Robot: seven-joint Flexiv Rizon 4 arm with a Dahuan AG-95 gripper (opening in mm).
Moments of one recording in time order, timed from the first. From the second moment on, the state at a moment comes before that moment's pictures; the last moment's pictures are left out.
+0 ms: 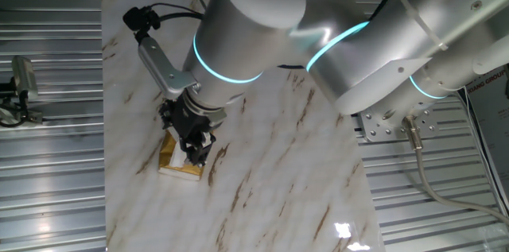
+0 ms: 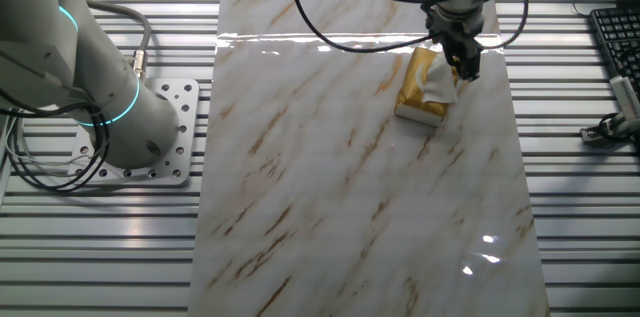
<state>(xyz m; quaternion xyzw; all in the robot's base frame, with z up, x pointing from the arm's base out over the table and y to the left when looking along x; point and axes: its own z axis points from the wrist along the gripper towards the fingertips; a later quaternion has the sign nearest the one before) 0.591 0.101 0.098 -0.21 0.97 0.04 0.11</state>
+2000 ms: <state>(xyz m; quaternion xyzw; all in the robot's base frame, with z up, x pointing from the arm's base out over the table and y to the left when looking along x) 0.595 0.102 0.101 -0.19 0.97 0.06 0.10</state>
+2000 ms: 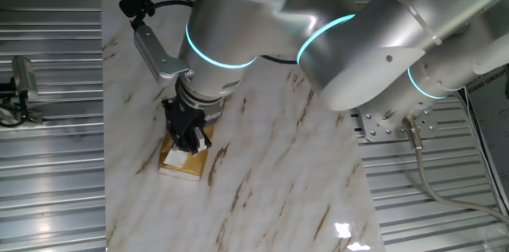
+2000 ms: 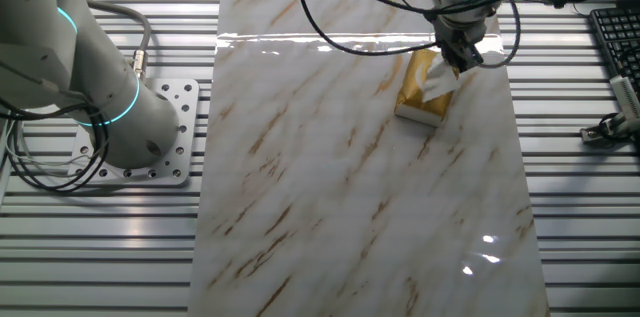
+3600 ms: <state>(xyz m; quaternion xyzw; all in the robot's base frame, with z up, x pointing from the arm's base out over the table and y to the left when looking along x) 0.677 0.133 0.275 -0.17 0.97 0.11 -0.16</state>
